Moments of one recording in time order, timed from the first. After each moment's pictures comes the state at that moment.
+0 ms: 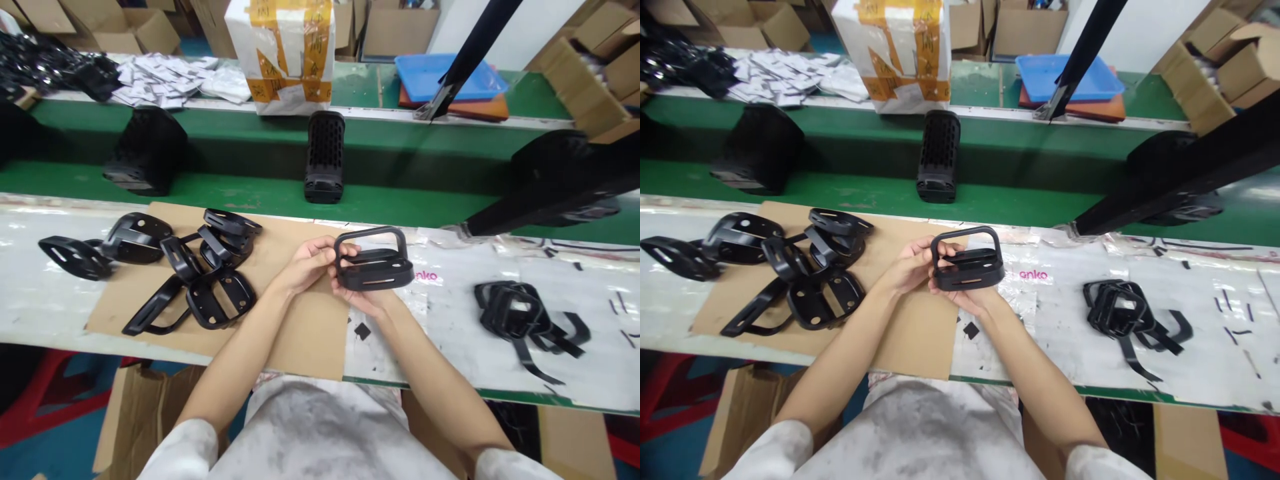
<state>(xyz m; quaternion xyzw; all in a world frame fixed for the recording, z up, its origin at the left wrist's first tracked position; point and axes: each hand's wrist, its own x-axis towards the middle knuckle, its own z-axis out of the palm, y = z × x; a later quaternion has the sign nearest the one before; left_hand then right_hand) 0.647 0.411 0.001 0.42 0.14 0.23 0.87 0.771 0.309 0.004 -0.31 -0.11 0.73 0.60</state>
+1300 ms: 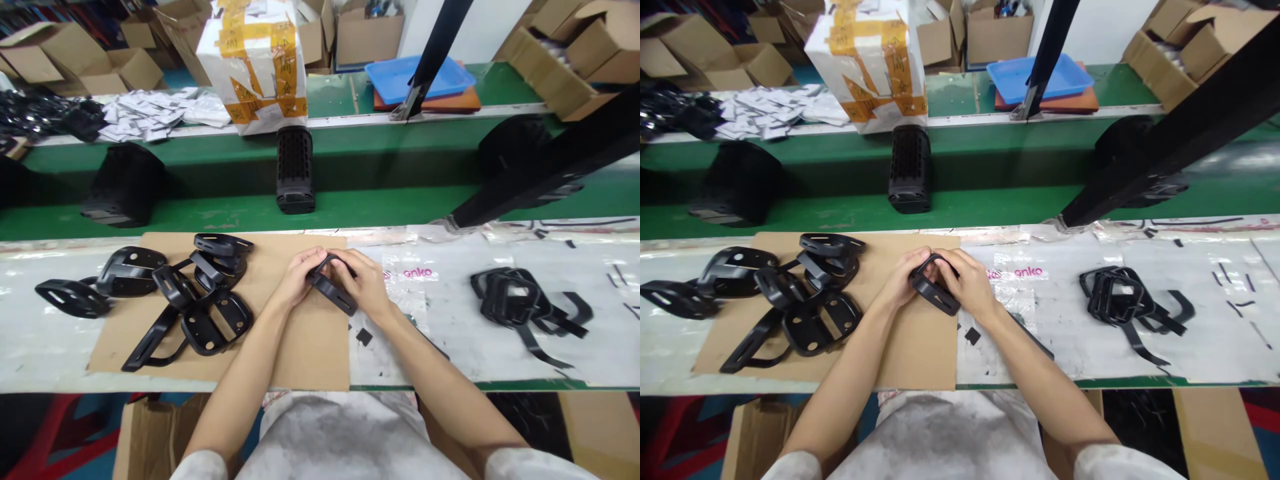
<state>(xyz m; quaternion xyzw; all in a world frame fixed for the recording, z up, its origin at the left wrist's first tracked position) 0.649 0.413 0.004 0.48 0.26 0.21 0.81 0.778 0.301 -0.003 -0.63 -0.51 0.20 0.54</state>
